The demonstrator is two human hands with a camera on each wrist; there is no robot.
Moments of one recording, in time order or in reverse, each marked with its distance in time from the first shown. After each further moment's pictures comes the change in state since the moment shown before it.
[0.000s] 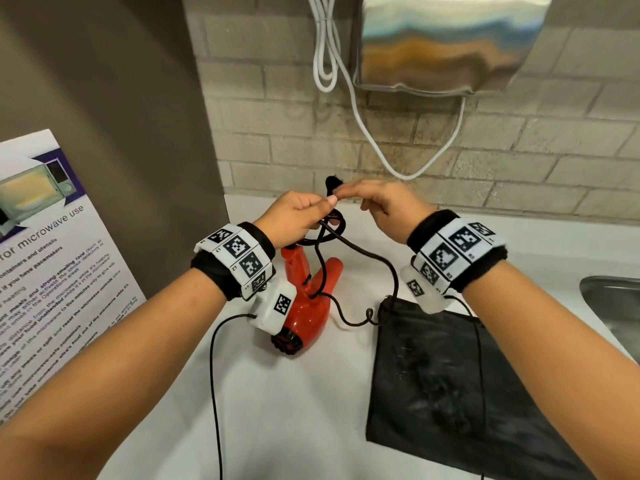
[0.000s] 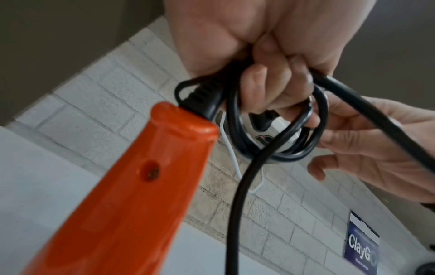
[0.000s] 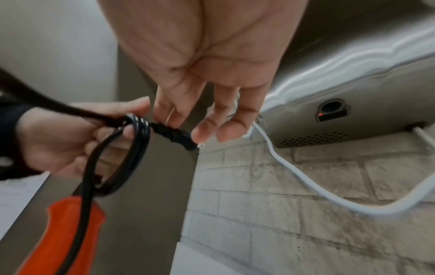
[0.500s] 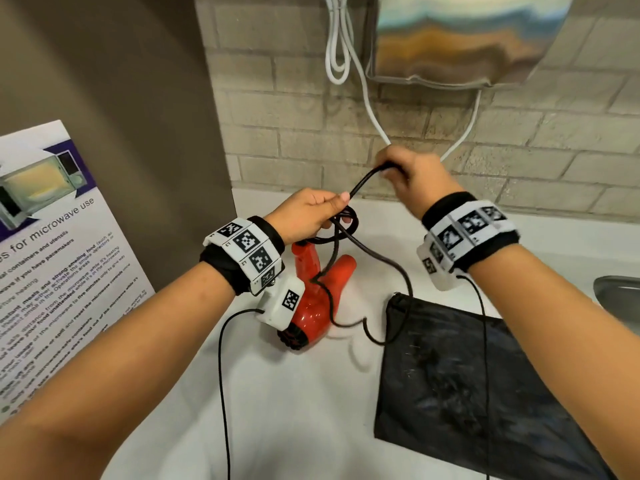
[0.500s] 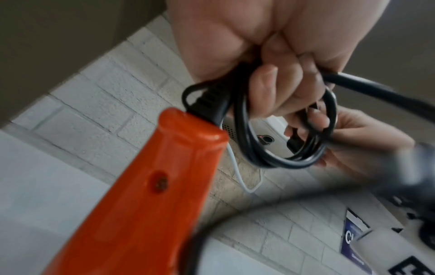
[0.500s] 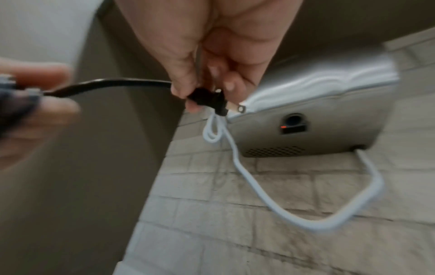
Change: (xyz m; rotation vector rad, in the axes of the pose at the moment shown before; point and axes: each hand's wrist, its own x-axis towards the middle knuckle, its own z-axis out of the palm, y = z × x) left_hand -0.002 0.004 0.001 -0.008 -0.073 -0.023; right_hand 0.015 0.015 -0.010 -0.166 0.249 0.083
